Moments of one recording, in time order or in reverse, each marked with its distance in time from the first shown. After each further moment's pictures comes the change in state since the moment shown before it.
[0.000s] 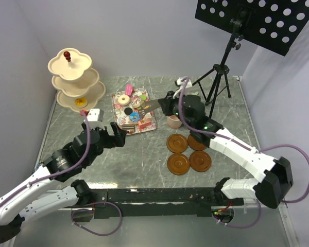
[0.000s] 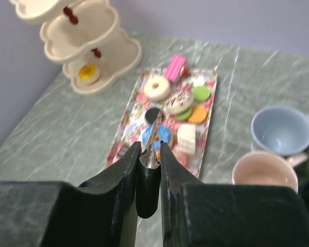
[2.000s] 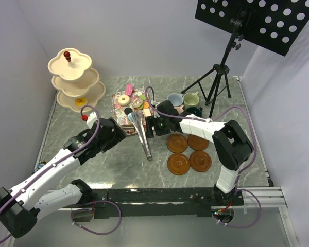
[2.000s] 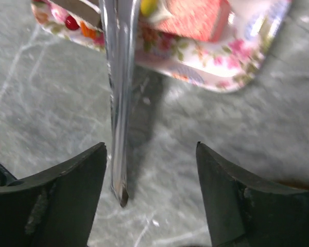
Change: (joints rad) left arm 0.254 0.250 -0.026 -0.158 0.212 -0.600; right arm -0.026 0.541 0.101 -0.304 -0.386 0.054
